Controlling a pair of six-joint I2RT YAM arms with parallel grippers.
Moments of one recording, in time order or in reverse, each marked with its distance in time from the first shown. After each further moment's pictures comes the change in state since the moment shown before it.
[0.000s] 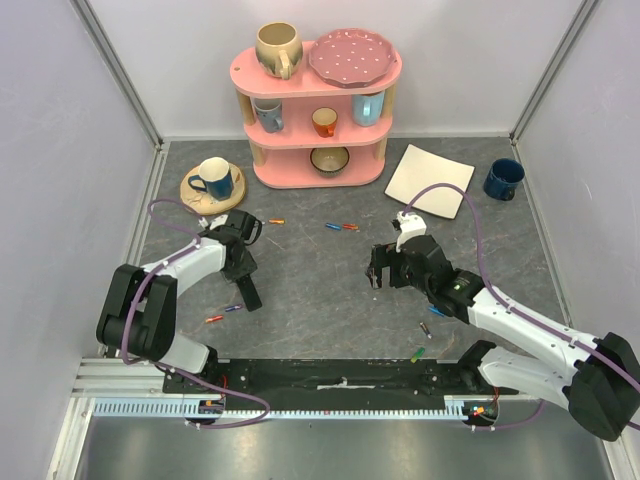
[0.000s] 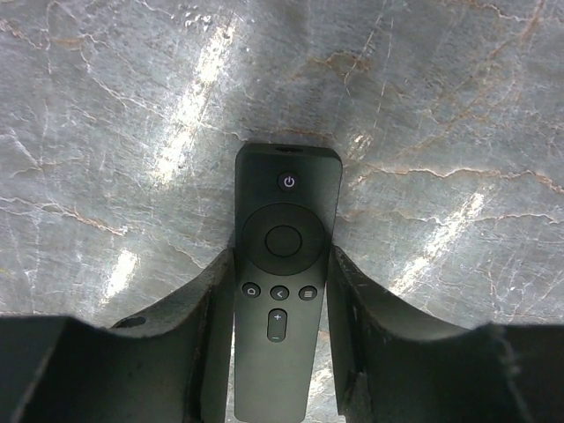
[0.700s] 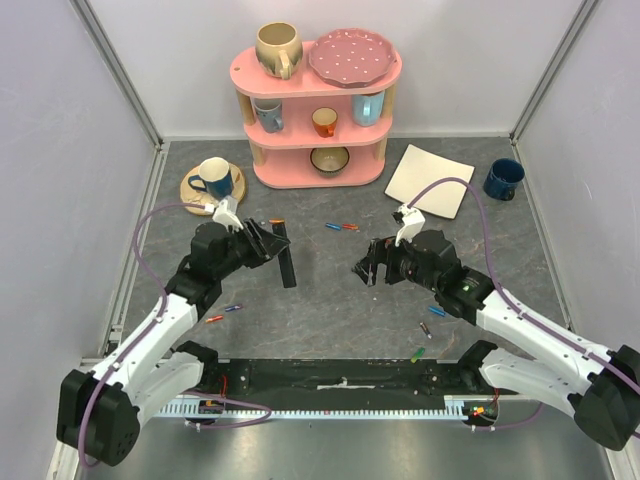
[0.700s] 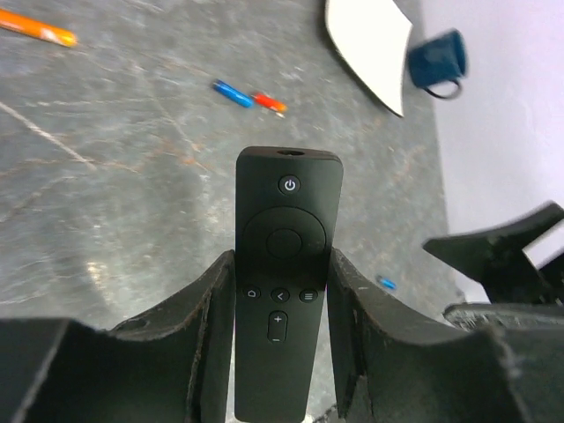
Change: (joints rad) left arm -0.055 -0.571 -0.200 0.473 0.510 0.011; right arm 0.000 -0.066 0.043 0.047 -0.195 0.064
